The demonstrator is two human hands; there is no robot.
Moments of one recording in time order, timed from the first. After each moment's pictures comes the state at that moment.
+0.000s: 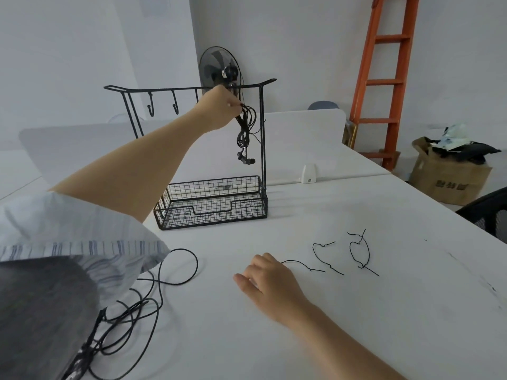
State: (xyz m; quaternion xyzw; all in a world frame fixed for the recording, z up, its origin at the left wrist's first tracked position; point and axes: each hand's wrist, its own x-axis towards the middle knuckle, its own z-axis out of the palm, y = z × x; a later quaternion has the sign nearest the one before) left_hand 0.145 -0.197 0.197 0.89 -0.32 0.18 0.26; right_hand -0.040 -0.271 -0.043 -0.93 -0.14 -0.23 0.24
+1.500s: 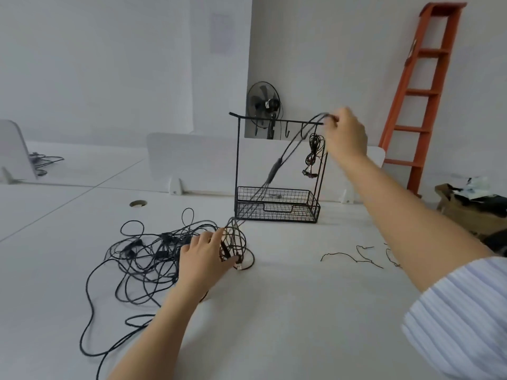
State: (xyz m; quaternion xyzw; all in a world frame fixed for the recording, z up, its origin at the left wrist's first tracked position) left_hand -0.038 0.030 0.007 0.97 -0.10 0.15 0.15; right_hand -0.034 -0.199 0.212 -0.86 0.09 -0.41 0.30
